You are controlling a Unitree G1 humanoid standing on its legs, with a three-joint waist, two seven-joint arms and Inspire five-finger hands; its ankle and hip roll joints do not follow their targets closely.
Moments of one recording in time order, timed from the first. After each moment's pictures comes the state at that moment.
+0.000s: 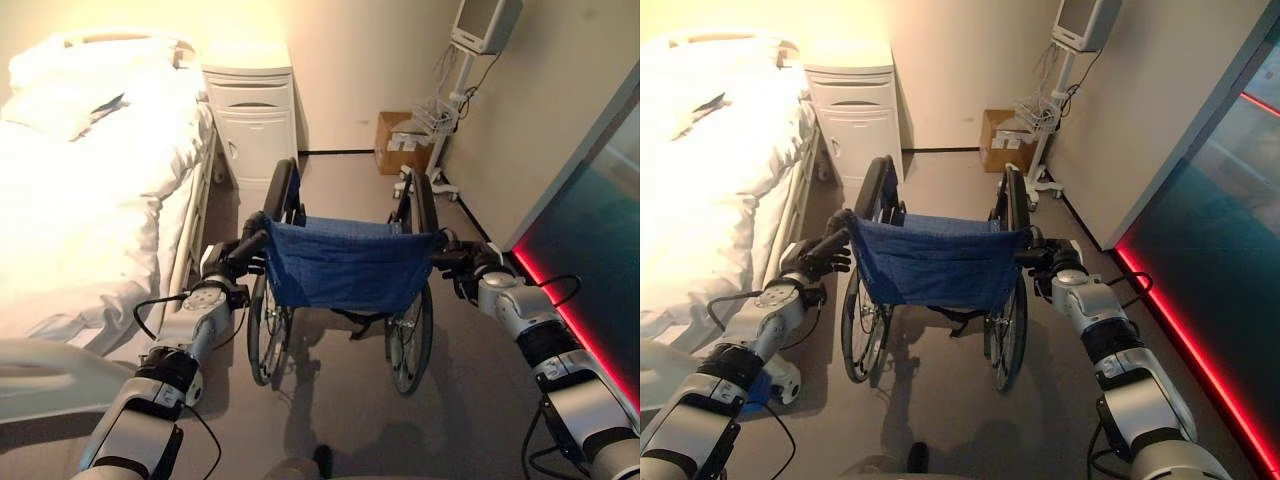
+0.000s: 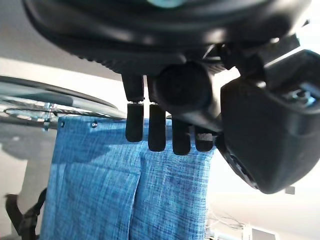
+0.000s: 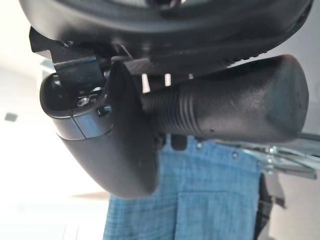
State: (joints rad) left arm -0.52 0.51 -0.26 0.56 -0.68 0.23 0.29; right arm -0.64 -0.52 0.29 0.57 0.58 0.50 -0.33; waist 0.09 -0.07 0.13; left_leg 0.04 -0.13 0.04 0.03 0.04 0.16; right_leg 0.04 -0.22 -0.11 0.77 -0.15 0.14
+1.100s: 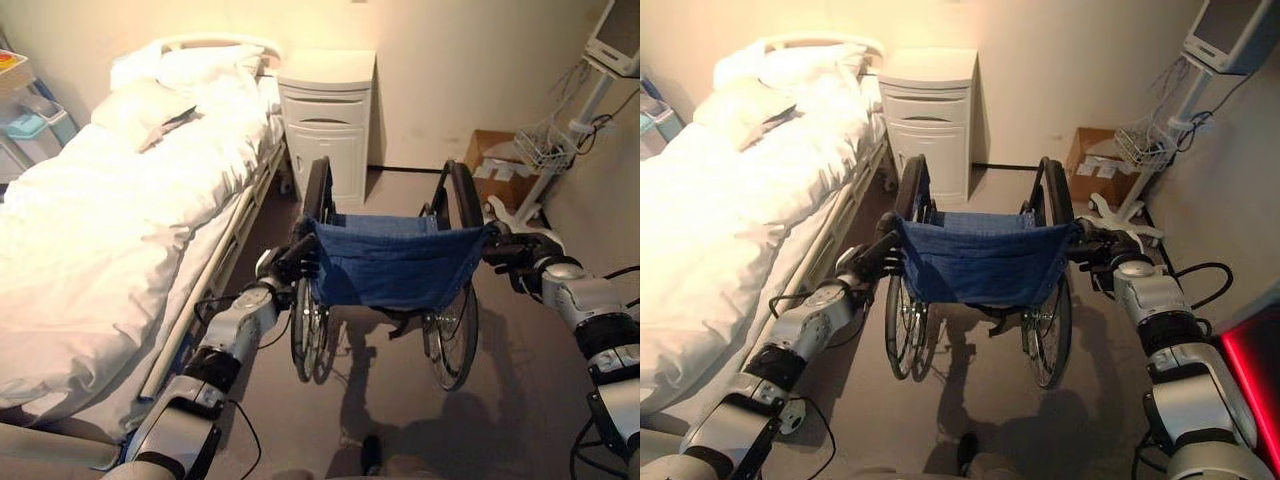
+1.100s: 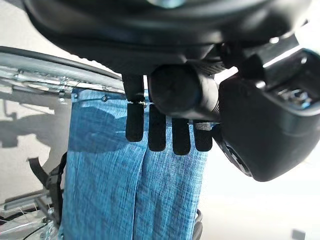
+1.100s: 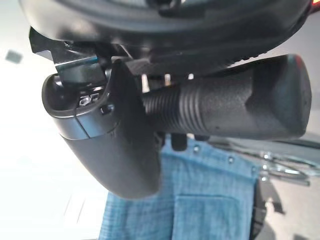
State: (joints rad) left arm -0.49 0.38 -0.29 0.42 -0.75 0.32 0.27; right arm -0.69 -0.73 0.30 0.68 0.52 0.48 -0.13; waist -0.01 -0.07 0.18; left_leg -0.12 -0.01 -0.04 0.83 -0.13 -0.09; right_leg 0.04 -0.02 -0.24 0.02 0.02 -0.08
